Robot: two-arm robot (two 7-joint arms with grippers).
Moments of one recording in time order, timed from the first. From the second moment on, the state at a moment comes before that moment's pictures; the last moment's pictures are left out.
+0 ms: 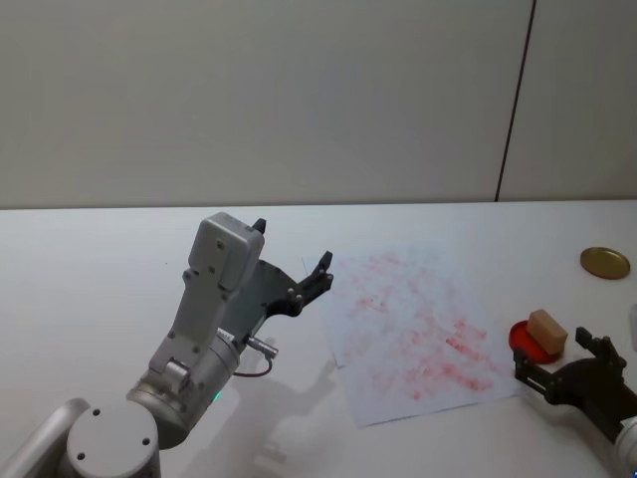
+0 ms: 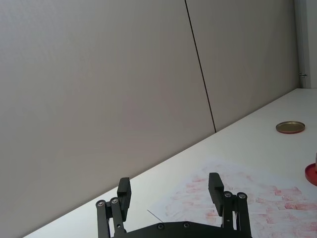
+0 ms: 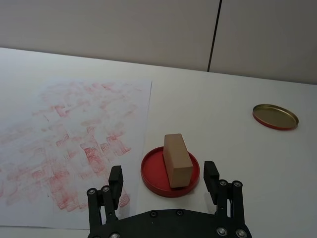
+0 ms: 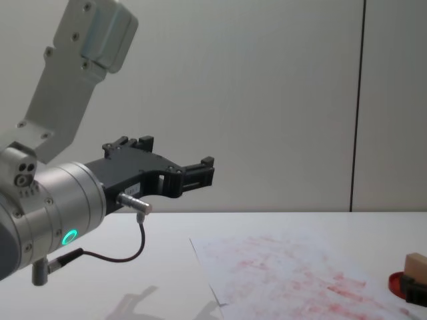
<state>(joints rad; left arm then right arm) -0.24 0.38 0.45 -1.63 -0.20 0.01 -0.01 0.02 0.33 -0.20 -1.50 0.26 0.05 0.13</state>
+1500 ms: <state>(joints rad) -0.24 0.38 0.45 -1.63 -0.20 0.01 -0.01 0.11 0.30 -0.18 -1.40 0.26 0.03 0.17</state>
